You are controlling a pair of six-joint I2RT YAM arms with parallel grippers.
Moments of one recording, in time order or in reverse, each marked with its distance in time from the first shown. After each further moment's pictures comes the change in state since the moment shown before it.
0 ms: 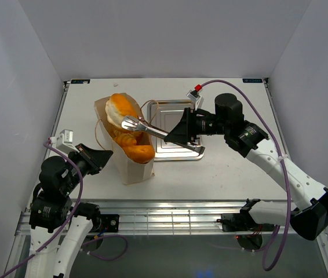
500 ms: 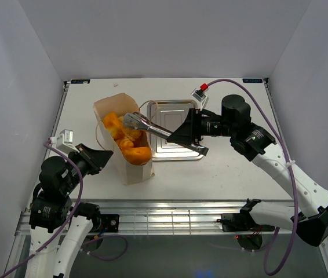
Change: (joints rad) left arm 0.000 0.000 0.000 0.000 0.000 -0.001; right arm 0.002 -0.063 0.000 -0.001 0.010 -0.024
